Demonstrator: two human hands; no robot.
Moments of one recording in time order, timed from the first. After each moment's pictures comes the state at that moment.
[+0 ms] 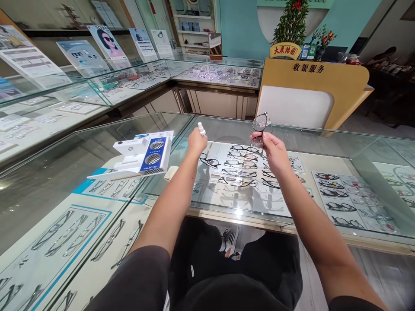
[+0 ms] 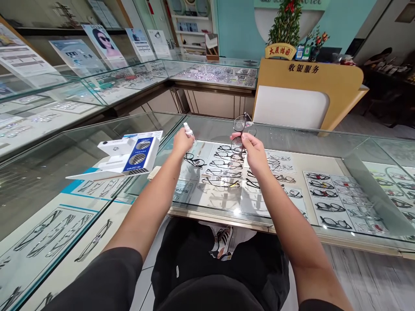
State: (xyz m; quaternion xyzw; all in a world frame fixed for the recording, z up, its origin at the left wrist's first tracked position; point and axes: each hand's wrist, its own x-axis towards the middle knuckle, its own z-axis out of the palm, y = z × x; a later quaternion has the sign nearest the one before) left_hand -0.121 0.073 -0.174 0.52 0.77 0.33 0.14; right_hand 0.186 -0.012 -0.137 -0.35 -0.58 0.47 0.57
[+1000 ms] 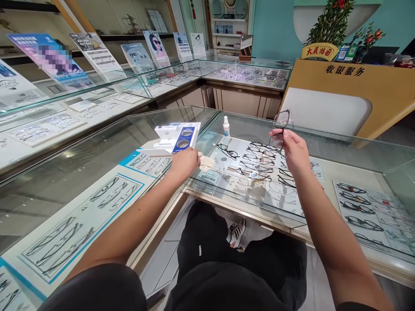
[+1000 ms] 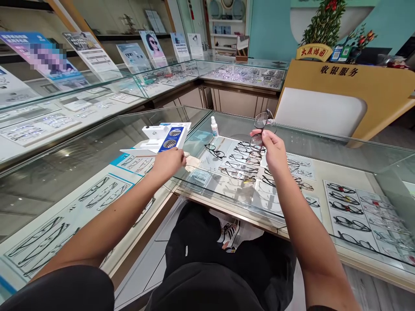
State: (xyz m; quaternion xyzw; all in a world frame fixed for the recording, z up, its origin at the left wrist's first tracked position) left_hand -0.188 -0.113 -0.167 0.61 0.79 0.03 -0.04; right_hand 0.183 -0.022 -0.132 -0.33 -0.61 0.45 0.56
